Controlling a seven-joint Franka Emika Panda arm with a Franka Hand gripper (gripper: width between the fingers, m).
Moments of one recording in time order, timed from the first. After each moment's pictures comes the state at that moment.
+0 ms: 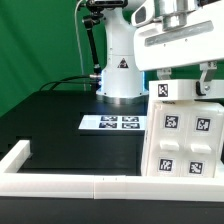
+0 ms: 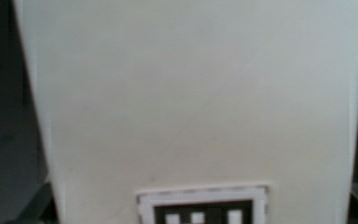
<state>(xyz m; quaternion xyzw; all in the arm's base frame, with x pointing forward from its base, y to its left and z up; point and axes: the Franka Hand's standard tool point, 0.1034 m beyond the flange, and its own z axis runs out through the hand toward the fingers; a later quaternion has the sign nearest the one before) 0.617 0.079 0.154 -0.86 0.49 -0.08 0.10</state>
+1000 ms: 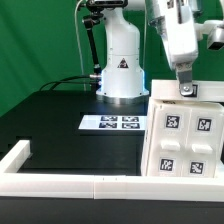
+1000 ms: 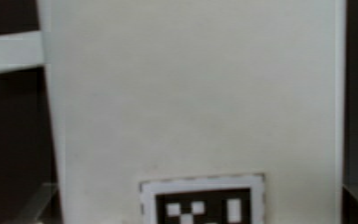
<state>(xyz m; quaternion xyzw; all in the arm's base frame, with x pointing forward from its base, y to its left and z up) 0.613 0.079 0.154 -0.62 0.77 -0.02 0.16</state>
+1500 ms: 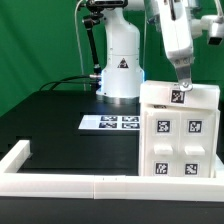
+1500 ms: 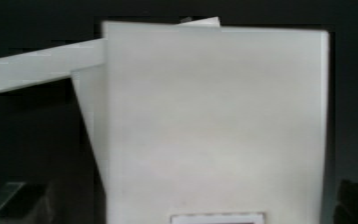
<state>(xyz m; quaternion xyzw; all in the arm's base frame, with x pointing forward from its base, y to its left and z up) 0.611 0.080 0.164 -0.62 0.76 -0.02 0.17</state>
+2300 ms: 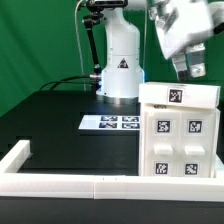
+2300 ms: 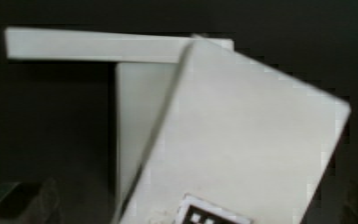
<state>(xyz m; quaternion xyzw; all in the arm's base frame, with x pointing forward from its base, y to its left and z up) 0.608 0.088 0.183 -0.77 0.61 -0.03 0.16</state>
